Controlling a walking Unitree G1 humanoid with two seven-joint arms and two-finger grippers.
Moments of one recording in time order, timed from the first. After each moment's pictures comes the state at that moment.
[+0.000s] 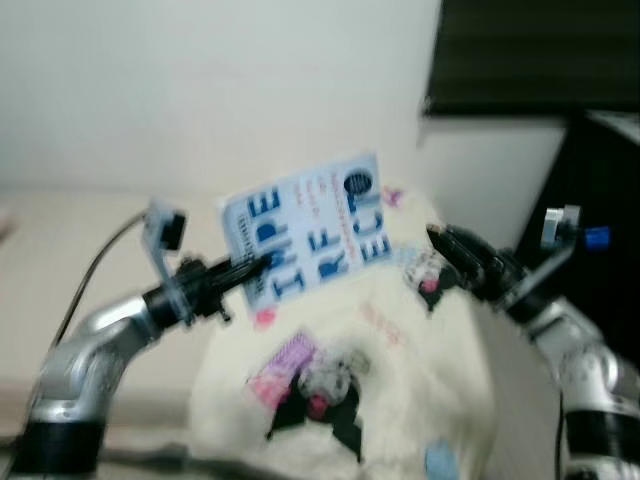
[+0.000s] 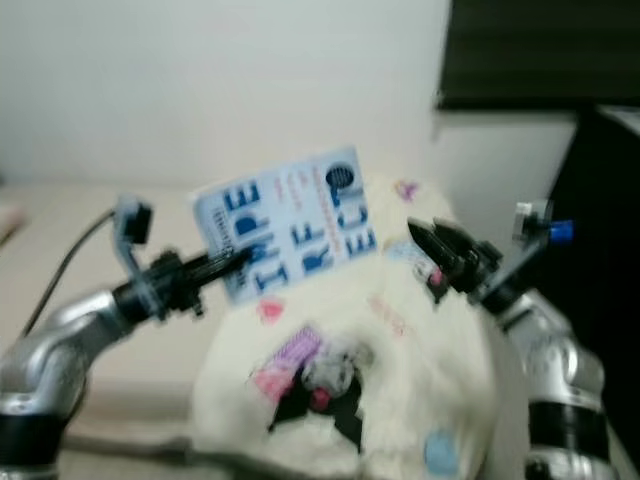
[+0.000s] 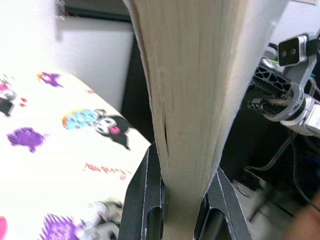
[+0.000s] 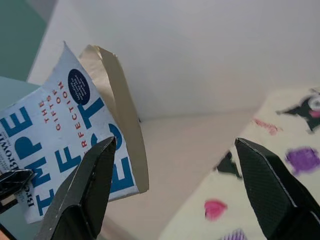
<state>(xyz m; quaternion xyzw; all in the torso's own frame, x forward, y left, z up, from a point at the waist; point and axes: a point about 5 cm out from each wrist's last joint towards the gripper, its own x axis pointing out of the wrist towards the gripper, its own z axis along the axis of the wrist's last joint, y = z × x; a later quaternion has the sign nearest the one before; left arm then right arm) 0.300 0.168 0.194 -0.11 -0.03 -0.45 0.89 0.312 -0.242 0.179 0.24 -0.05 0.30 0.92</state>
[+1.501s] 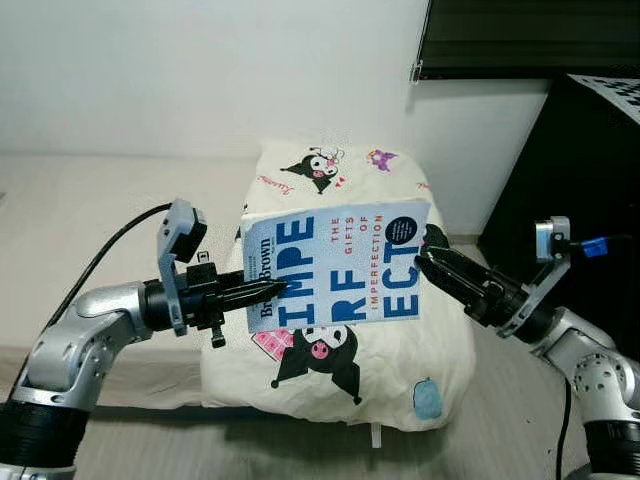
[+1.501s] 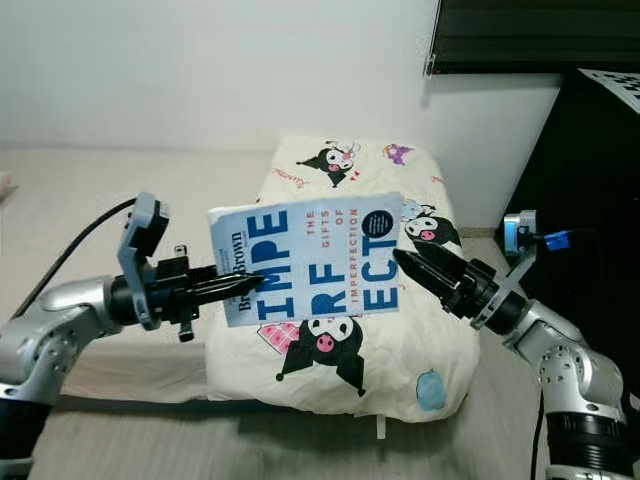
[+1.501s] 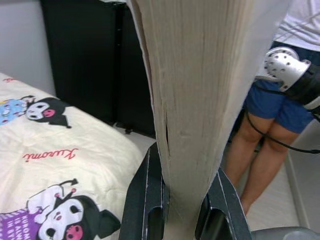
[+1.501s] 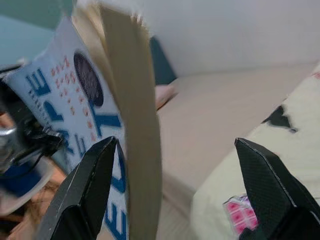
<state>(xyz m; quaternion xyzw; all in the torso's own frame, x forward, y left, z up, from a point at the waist) 0.283 0.168 0.209 -0.02 -0.02 -0.59 0.81 0.293 -0.225 0.178 0.22 0.02 0.44 0.87</state>
